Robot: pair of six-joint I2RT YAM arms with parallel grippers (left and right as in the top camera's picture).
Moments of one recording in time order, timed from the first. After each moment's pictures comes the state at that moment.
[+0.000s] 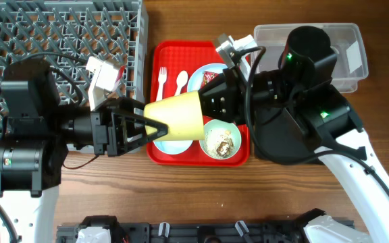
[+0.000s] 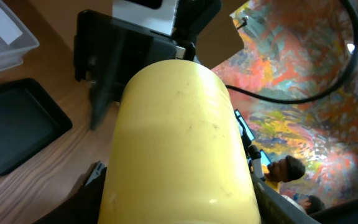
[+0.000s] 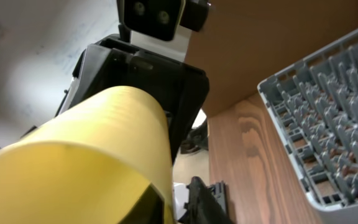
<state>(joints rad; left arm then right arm) -0.02 1.06 1.34 -0.84 1.54 -0.40 0.45 1.31 1.32 -0.19 -1.29 0.46</state>
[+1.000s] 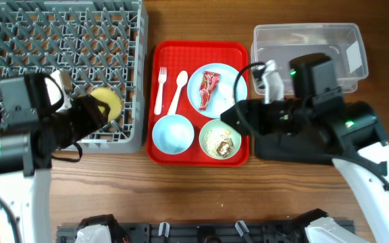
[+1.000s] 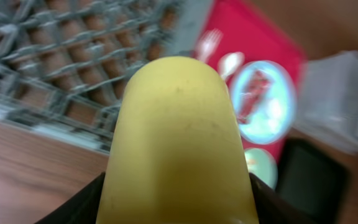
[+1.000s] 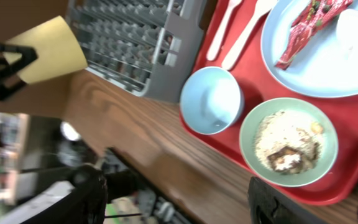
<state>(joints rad) 0.13 1.13 1.34 -1.26 0.25 -0.40 0.37 1.23 1.32 -1.04 -0.58 0.32</state>
